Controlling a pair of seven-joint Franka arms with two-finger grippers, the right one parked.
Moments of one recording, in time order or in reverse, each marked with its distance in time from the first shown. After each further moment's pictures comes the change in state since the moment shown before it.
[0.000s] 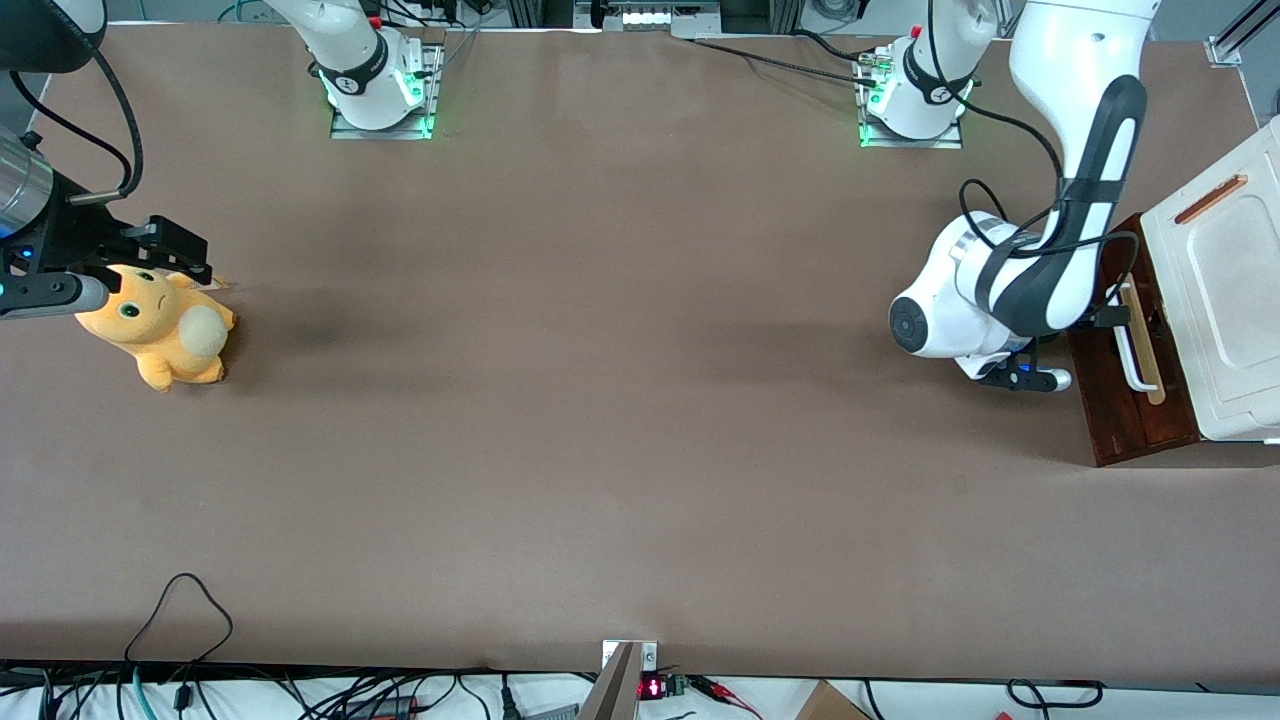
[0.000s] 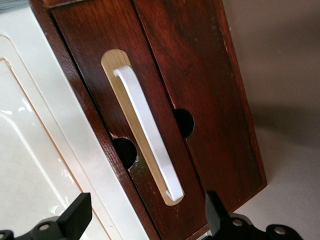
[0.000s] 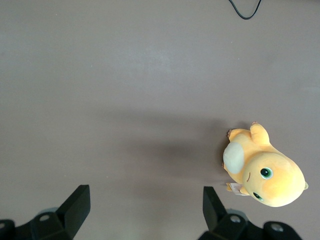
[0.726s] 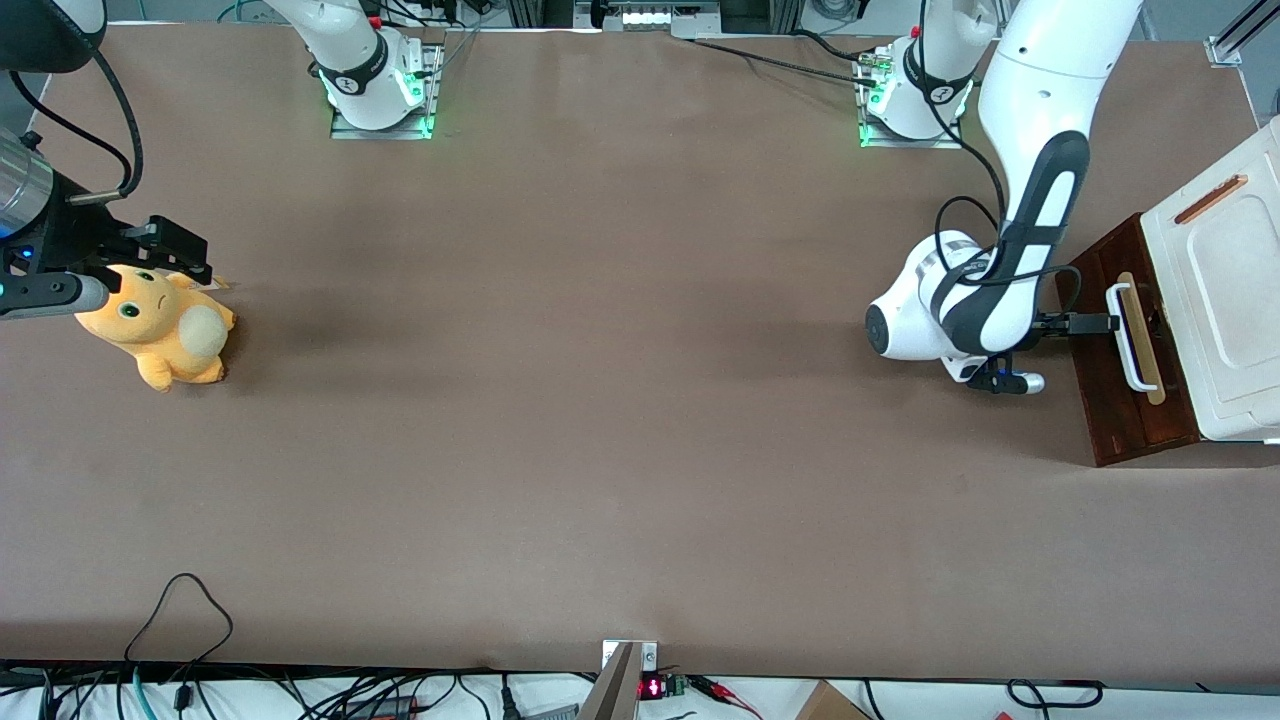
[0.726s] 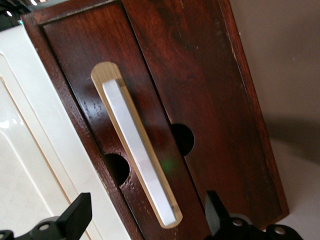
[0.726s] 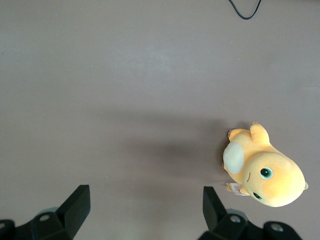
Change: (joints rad) arm -0.012 0.111 0.000 -0.013 0.152 -0.024 -0.115
